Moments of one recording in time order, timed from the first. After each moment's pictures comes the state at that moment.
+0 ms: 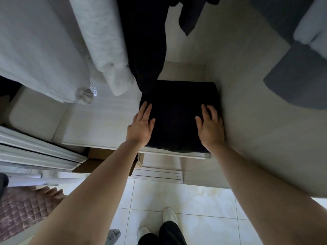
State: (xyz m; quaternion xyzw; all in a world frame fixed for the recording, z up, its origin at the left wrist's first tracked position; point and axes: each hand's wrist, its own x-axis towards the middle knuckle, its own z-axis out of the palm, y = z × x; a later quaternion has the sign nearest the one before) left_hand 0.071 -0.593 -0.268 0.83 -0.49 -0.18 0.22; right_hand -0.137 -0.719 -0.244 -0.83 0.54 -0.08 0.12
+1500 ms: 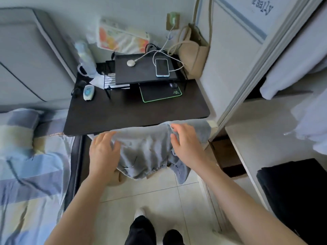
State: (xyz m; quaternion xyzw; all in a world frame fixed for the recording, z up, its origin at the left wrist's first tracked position) left_hand -0.184 -0.023 -0.028 0.91 0.28 0.11 0.27; right_hand -0.082 -0.256 -0.015 -0.91 -0.25 -0.01 0.32
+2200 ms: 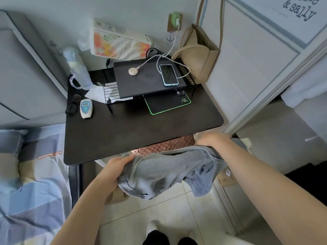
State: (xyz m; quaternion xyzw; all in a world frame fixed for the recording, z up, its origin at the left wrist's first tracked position) left_hand -0.102 0.100 -0.067 0.64 0.38 -0.20 0.64; right_hand 0.071 -0.186 -0.060 -0.91 0.07 0.40 -0.07
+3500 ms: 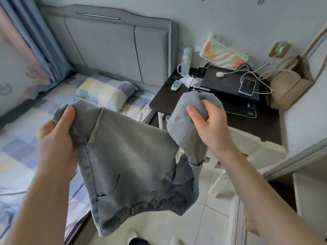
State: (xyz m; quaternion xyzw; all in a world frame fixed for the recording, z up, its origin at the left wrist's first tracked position) left_hand -0.448 -0.052 0.142 0.47 0.39 0.54 0.58; right_hand -0.201 -0.194 0.124 -0.69 -0.44 0.09 0.57
